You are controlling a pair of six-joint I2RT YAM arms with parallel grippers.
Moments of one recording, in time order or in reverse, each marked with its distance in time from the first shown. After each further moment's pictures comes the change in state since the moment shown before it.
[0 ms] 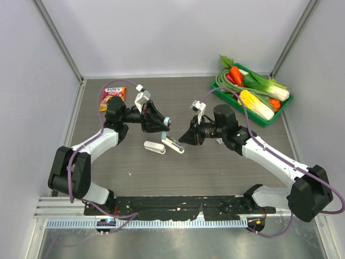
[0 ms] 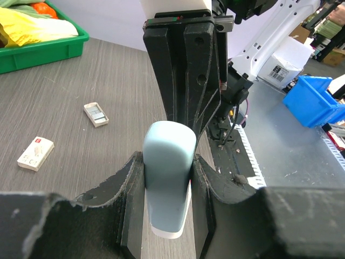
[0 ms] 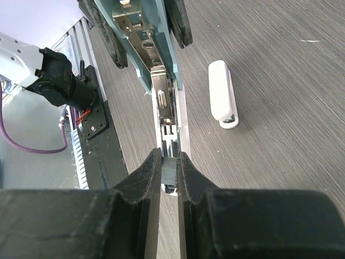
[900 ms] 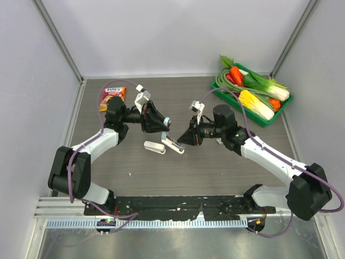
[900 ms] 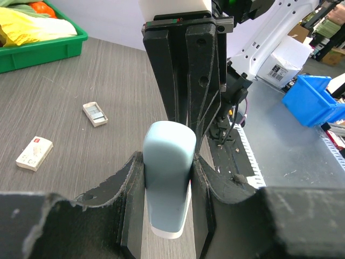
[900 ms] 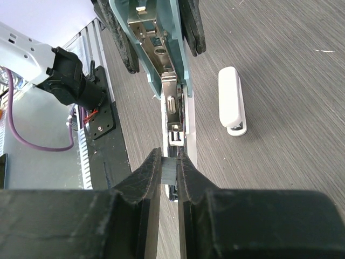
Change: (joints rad) left arm 0.000 0.000 -0.002 0.000 0.003 0.000; right arm 0.000 0.013 -0.016 0.066 -0.047 0.010
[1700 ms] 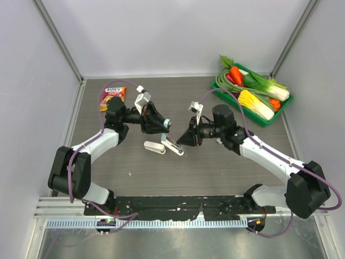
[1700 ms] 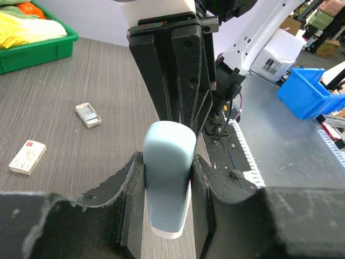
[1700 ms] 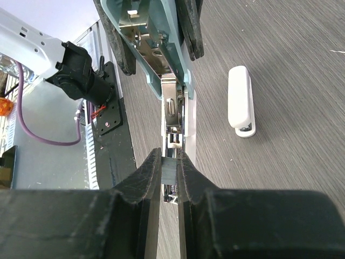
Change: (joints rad) left arm -0.005 0.000 -0.005 0.031 0.034 -0.008; right arm -0.008 0.025 -0.005 0.029 -0.061 0.000
